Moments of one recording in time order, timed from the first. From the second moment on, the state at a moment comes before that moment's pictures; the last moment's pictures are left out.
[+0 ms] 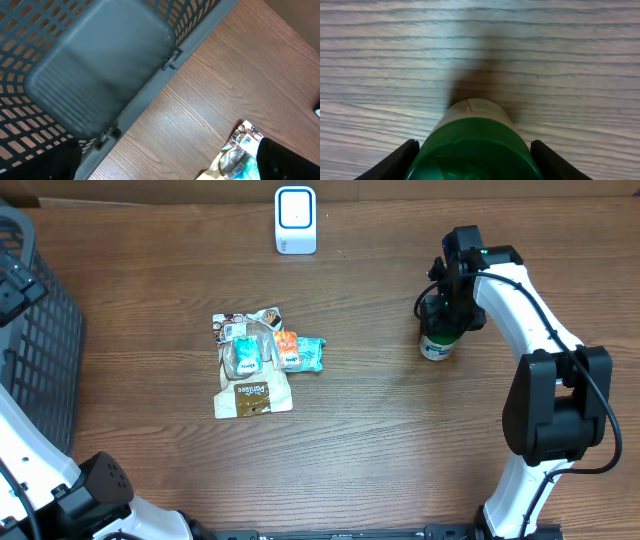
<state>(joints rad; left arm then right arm) 0.56 1.79 2.36 -1.63 -0.03 -0.23 0.10 2.03 1.61 -1.06 0.01 -0.01</state>
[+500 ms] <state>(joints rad) 0.56 1.79 2.36 -1.63 -0.03 -0.23 0.10 2.03 1.61 -1.08 0.04 -0.01</state>
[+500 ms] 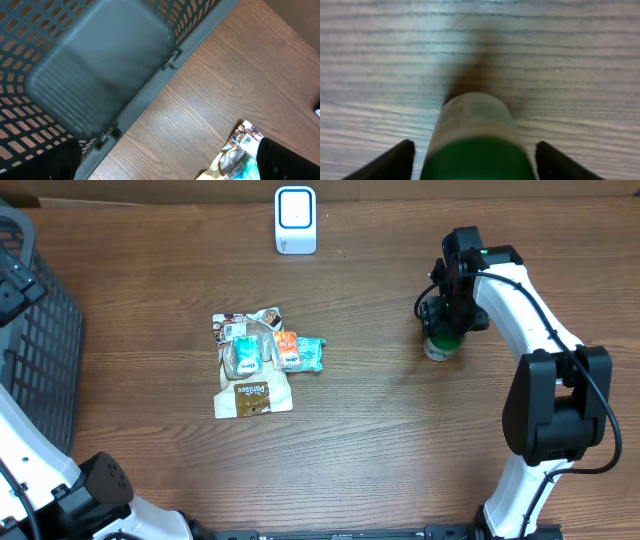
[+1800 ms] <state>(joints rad) 0.56 1.79 2.36 -1.63 -0.03 -0.23 0.60 2.02 1.79 -0.95 -0.32 0.14</state>
